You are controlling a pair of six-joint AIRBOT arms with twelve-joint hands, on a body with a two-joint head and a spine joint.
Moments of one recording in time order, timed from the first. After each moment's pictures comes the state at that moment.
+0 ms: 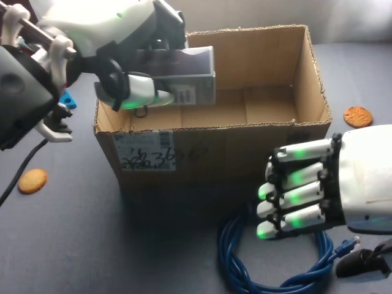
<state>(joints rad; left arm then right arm) 0.09 -0.93 0.81 -0.82 -0.61 1.60 -0.38 -0.78 0.88 -1.05 0.71 -0.37</state>
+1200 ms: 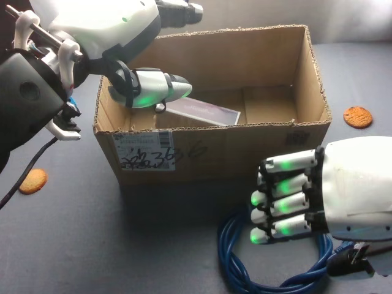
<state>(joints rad) 0.13 -0.98 0.88 -0.71 -0.61 1.47 -0.42 -0.86 0.93 -1.02 0.68 -0.52</state>
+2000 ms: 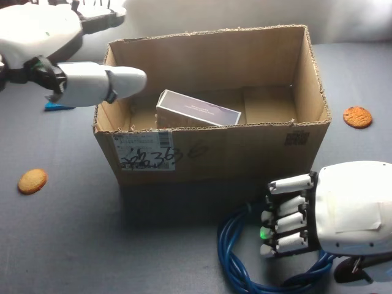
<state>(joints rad) 0.23 -0.80 0.90 -0.67 -0.55 1.47 -0.48 -0.93 0.96 -1.00 0.58 -0.54</state>
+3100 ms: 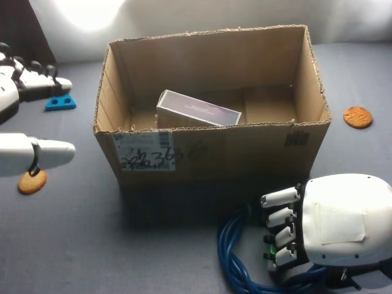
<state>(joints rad) 0.52 -0.60 0.83 -0.34 -0.56 1.18 -0.50 -0.98 0.96 -0.97 0.55 -0.57</state>
